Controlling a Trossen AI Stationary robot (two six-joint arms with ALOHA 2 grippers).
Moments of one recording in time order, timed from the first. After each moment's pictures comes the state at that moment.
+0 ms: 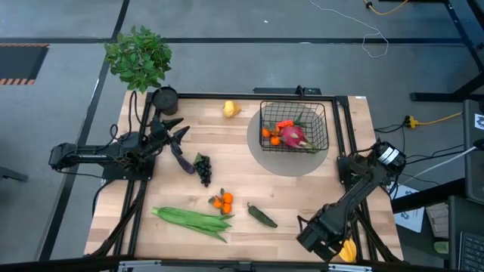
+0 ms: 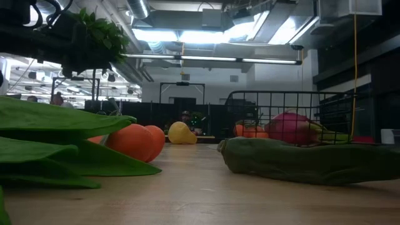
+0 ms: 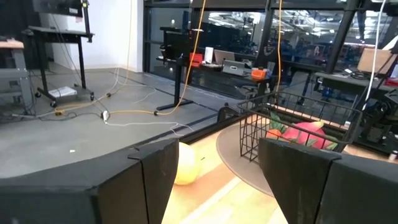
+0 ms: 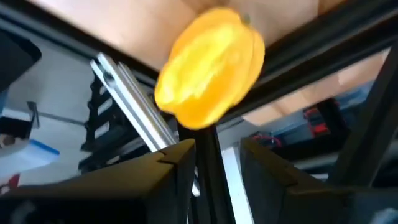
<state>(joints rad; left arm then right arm) 0.09 0.17 0.03 0.30 -0.65 -0.05 0.81 1.82 1.28 -1.20 -0.73 1.51</state>
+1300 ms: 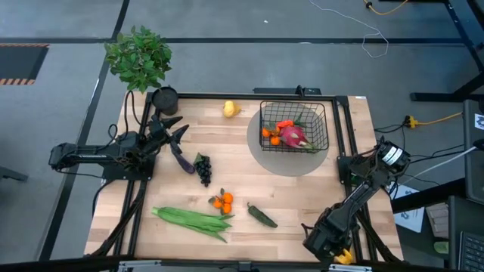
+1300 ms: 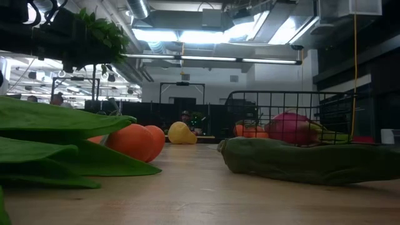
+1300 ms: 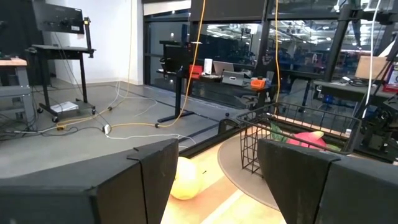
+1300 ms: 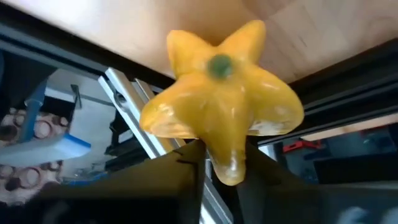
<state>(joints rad) 0.09 0.17 0.03 0.35 -0.65 0.01 0.89 1.80 0.99 -0.65 -0.79 1.76</state>
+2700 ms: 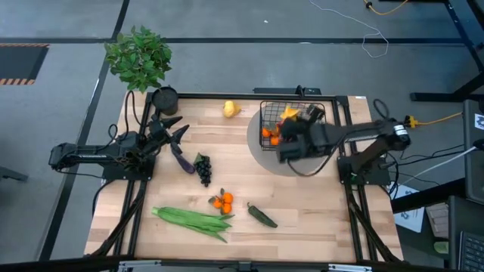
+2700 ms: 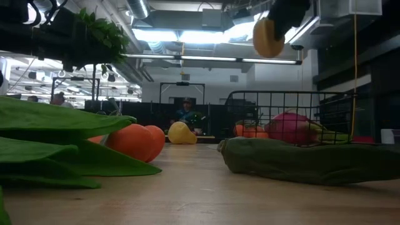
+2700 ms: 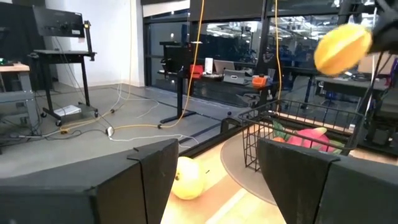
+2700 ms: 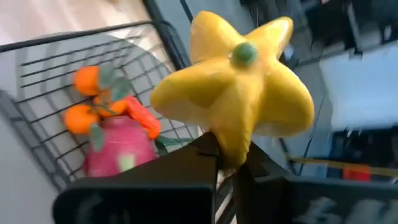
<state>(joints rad) 0.09 0.17 0.03 0.35 -0.65 0.04 0.15 1.60 1.58 -1.57 0.94 0.61</state>
